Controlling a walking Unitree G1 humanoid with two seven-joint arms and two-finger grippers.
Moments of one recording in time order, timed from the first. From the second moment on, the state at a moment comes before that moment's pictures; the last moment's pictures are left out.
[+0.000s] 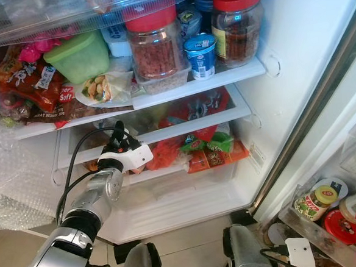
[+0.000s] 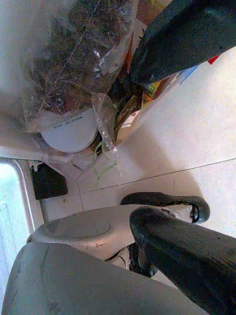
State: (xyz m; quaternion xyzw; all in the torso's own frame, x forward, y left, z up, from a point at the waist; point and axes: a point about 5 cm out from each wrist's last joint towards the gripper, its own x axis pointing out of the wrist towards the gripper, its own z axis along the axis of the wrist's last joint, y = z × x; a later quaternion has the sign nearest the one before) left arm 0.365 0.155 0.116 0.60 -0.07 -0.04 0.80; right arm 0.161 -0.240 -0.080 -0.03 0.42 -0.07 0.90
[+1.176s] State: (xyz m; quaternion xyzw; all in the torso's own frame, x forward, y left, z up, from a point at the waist) left arm 0.375 0.155 0.146 0.47 -0.12 0.04 0.87; right arm 0.161 -0.239 -0.080 -0.03 0.42 -0.07 0.90
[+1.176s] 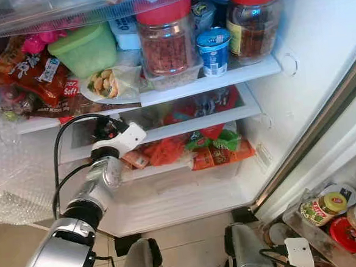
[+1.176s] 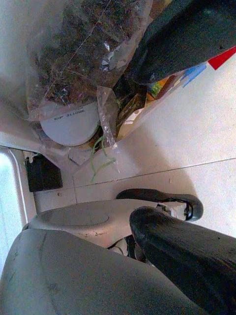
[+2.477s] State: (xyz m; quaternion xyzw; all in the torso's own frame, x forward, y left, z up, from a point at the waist) left arm 0.283 0.172 0.035 0.06 0.06 -0.05 1.00; right arm 0.161 -0.238 -0.080 -0.03 0.42 -0.07 0.90
